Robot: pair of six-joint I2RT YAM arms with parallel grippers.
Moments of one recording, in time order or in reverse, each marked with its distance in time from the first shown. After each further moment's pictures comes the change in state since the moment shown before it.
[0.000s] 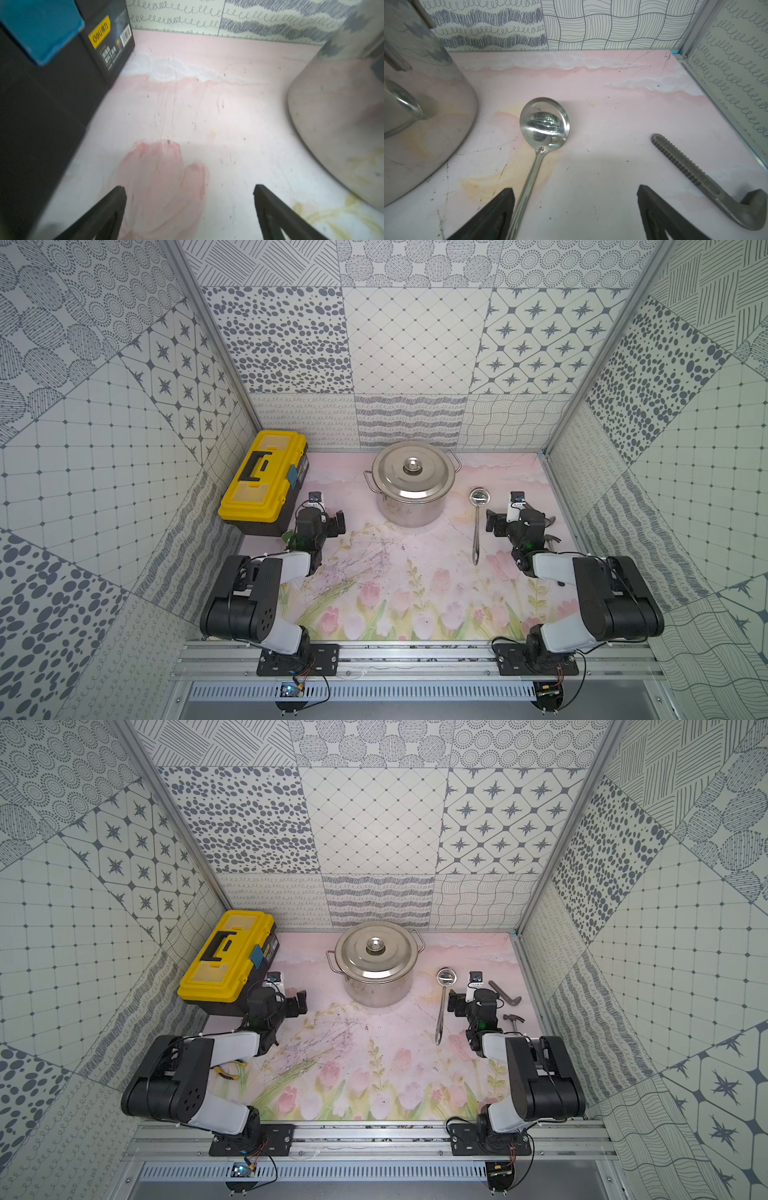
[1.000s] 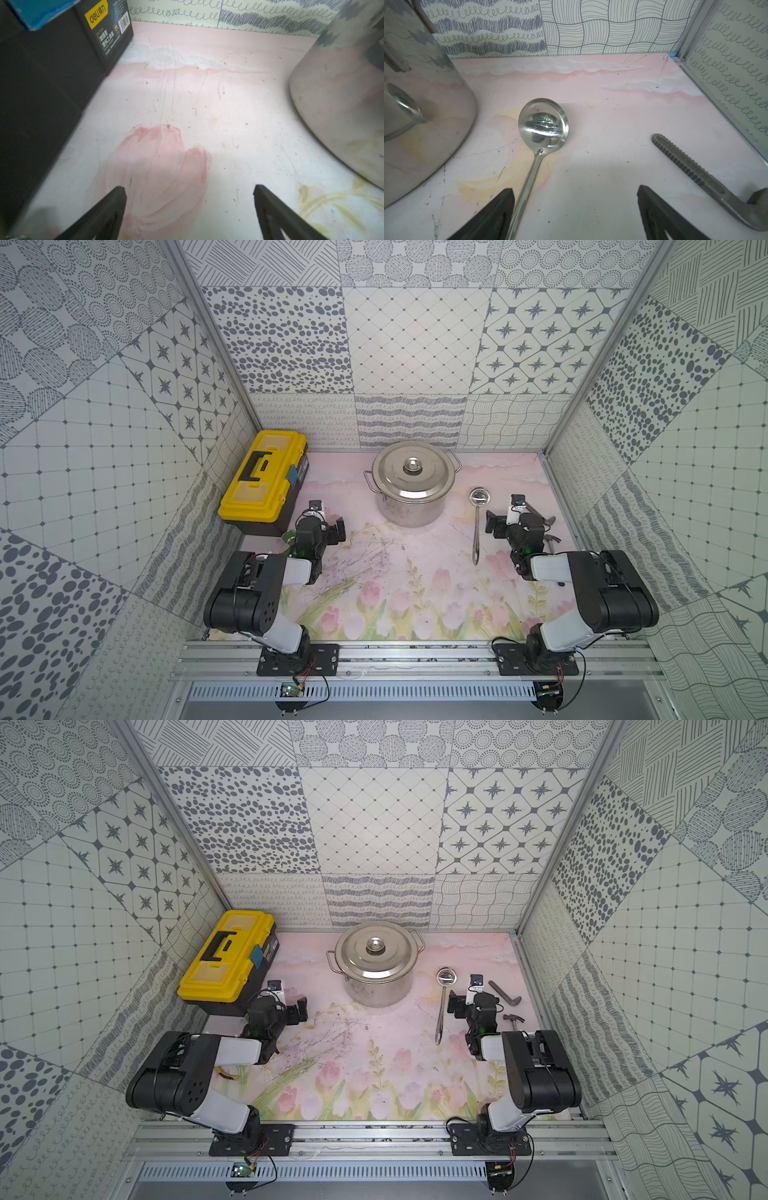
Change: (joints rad) left arm 0.000 0.063 -0.163 0.220 0.022 0.016; right arm -0.017 0.112 -0.074 0.209 -0.005 0.015
